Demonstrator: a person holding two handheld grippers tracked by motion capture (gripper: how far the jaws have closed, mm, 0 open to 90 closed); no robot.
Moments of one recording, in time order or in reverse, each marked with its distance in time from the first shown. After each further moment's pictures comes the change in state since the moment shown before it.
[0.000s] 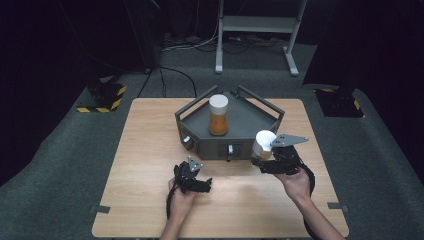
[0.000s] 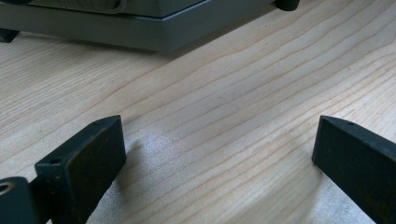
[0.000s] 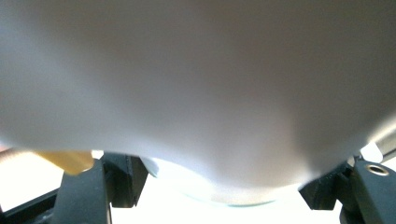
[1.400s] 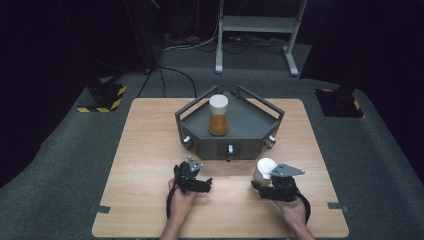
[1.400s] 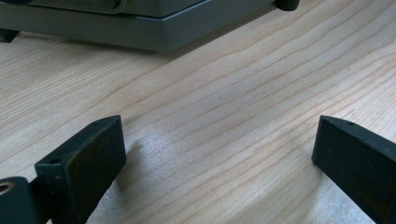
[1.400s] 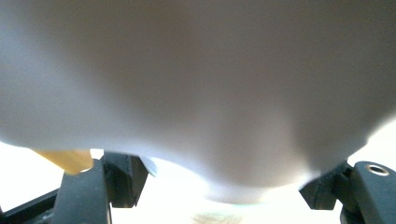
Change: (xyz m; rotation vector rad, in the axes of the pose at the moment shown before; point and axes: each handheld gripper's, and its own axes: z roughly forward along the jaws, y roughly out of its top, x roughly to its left) left arm 0.000 0.000 0.000 -0.002 0.000 -0.001; right arm 0.030 -0.091 0.021 0.016 -0.060 0.046
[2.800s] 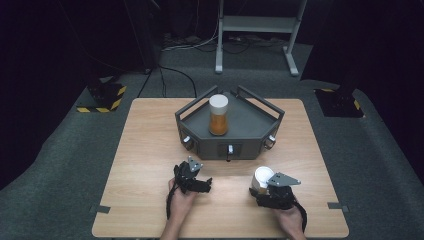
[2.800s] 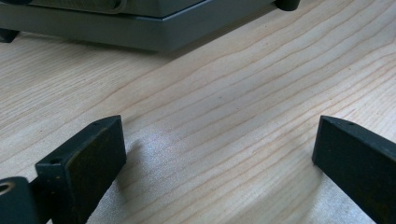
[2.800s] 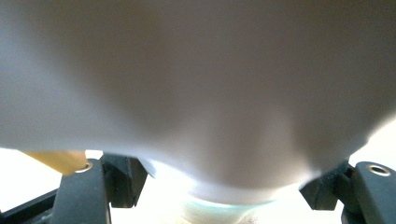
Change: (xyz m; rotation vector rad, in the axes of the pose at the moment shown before) left arm 0.000 0.000 0.000 0.002 0.001 0.003; right arm 0.017 -0.027 0.009 0.000 -0.019 -0.008
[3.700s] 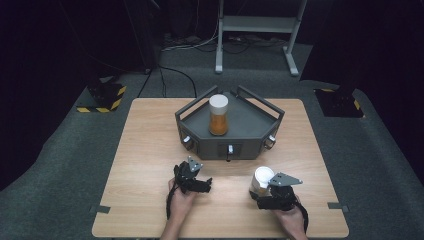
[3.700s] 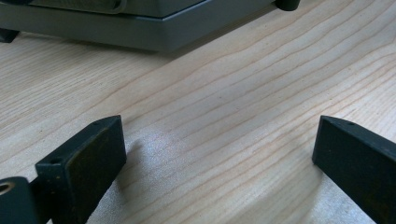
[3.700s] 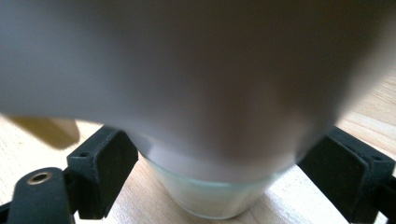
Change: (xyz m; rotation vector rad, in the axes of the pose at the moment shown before) left arm 0.000 0.000 0.000 0.000 0.000 0.000; right arm -0.006 0.001 -0.002 0.016 0.020 0.019
